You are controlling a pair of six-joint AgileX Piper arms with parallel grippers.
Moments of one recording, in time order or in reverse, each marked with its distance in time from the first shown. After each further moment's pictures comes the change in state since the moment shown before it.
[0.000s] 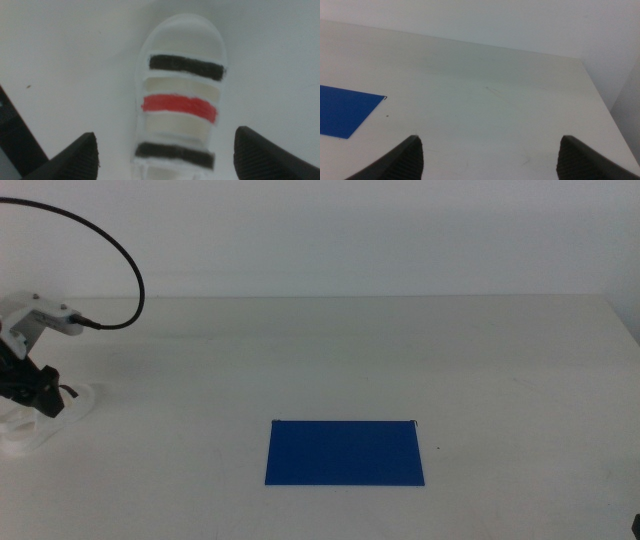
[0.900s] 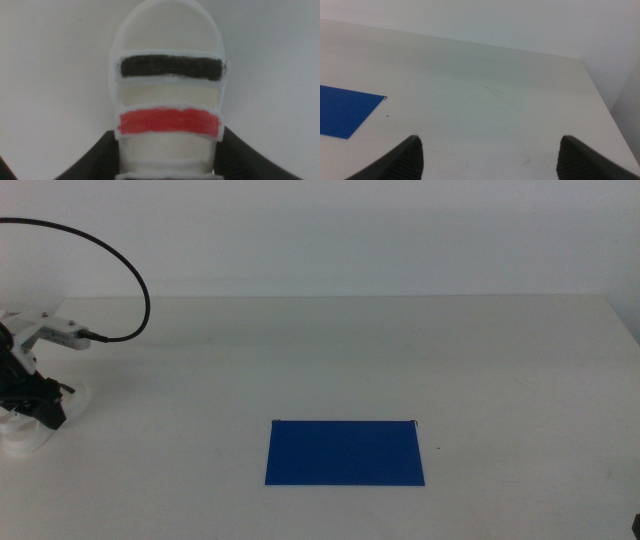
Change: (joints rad) left arm 0.002 0.070 -0.001 0.000 -0.008 -0.038; right arm 0.000 0.000 0.000 0.000 0.000 0.000
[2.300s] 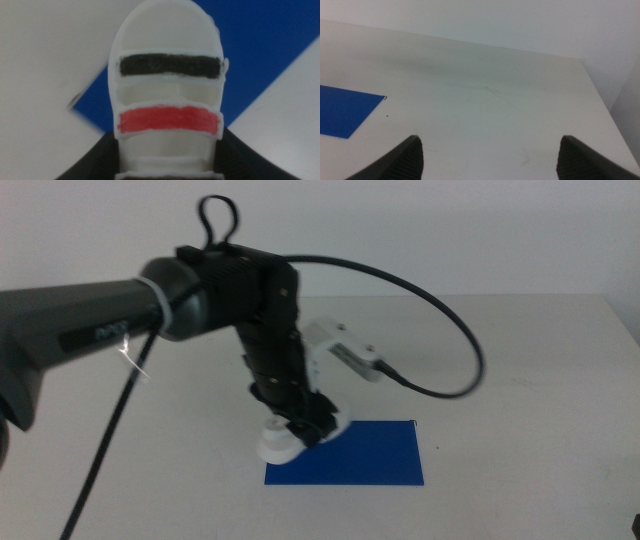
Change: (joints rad) left arm -0.891 -0.111 -0.007 0.042 0.038 -0.444; right arm 0.000 0.000 0.000 0.000 0.000 0.000
